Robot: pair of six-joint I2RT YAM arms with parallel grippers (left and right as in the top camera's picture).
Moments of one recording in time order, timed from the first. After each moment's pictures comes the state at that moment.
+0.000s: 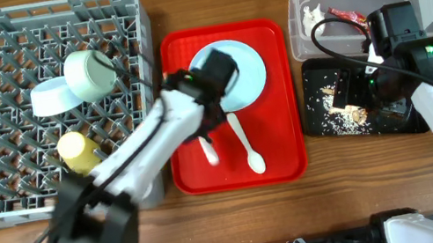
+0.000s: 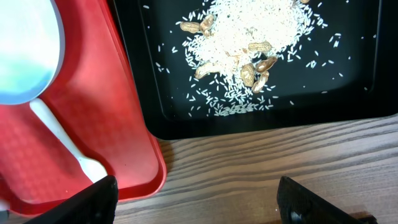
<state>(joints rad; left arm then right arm) -0.64 1.78 1.37 -1.03 -0.20 -0.91 0.02 1.34 1.23 -1.28 -0.04 0.35</state>
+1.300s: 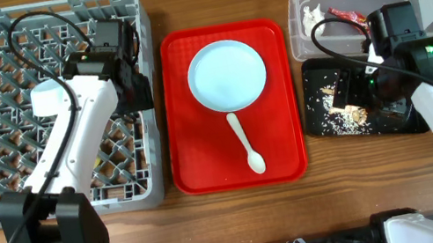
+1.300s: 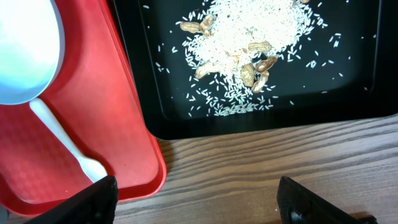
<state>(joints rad) -0.22 1.75 1.42 -1.04 -0.21 -0.25 0.02 1.34 1.23 -1.28 -0.04 0.35</state>
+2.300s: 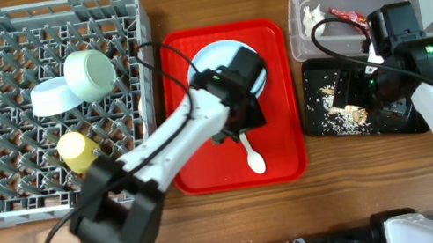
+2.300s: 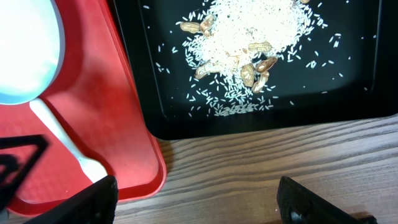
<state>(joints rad) -0.76 1.92 1.42 -0.91 0.06 -0.94 0.02 1.34 1.23 -1.28 -0.04 0.35</state>
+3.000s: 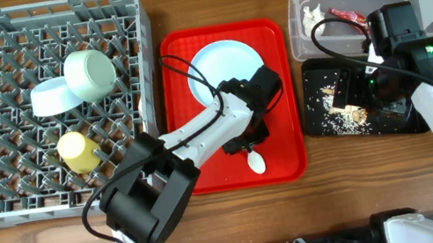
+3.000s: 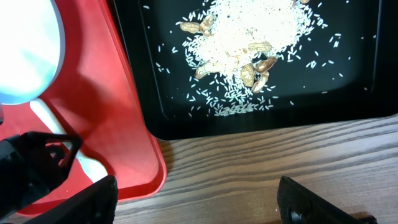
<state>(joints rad) -0.82 2.06 1.42 -0.91 0.01 -1.01 0.02 1.34 1.23 -1.28 -0.04 0.35</state>
